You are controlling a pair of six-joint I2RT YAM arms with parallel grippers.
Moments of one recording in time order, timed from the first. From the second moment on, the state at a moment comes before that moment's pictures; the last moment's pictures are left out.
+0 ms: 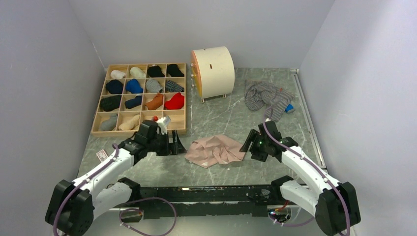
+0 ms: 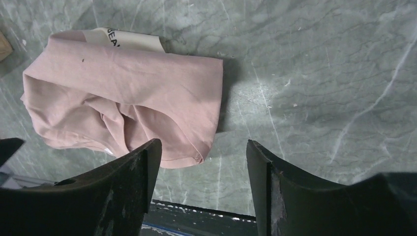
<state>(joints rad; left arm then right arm) -0.43 0.99 0.52 -0.33 0.38 -0.53 0.35 0.97 0.52 -0.59 -0.11 0.82</state>
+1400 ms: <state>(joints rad) -0.65 1.27 1.24 -0.35 0.32 -0.59 0.09 1.18 1.09 -0.58 -0.47 0.58</state>
